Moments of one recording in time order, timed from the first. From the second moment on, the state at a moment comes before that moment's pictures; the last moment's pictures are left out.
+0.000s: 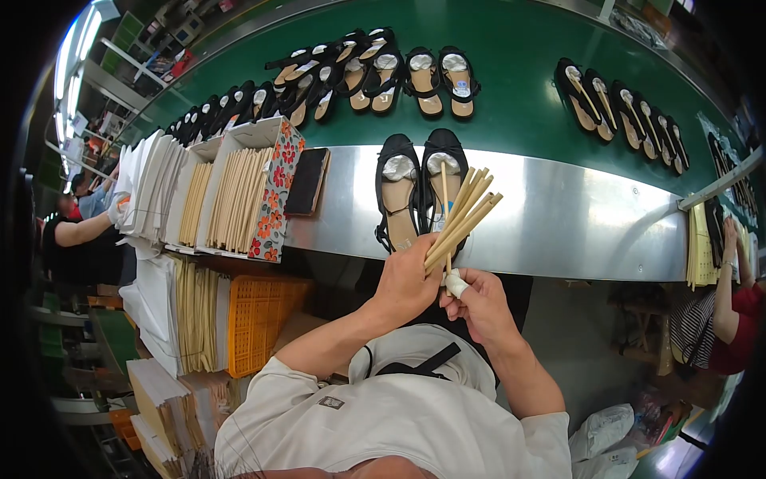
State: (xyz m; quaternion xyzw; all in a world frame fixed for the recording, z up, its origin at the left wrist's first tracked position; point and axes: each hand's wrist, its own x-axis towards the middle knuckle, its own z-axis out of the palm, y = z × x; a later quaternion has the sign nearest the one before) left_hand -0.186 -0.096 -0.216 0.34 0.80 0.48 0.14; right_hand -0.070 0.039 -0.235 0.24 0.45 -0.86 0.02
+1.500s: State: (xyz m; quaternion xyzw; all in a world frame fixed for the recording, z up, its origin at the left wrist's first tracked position) left_hand -0.188 -0.087 -0.194 0.15 0.75 0.56 0.33; right_hand -0.075 0.045 -0.229 0.16 0.79 -0.58 -0.12
